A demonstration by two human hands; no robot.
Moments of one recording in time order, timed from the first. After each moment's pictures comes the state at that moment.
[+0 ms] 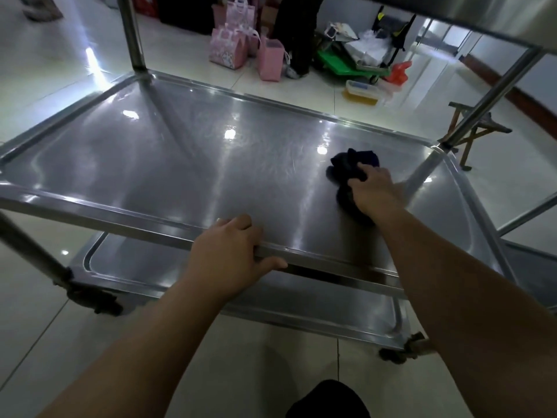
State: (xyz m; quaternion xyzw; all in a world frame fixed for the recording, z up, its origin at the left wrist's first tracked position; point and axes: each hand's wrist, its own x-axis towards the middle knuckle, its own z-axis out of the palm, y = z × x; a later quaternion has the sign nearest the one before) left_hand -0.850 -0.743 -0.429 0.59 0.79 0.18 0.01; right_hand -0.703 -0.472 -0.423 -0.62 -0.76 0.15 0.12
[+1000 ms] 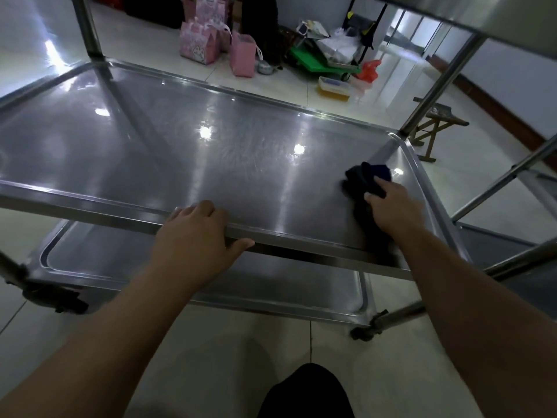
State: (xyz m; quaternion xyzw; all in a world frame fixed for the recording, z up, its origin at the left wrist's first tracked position) left_hand -0.816 -0.746 -0.424 0.56 0.81 0.16 -0.03; right_hand -0.578 -0.492 -0.418 -0.66 -0.73 0.11 0.12
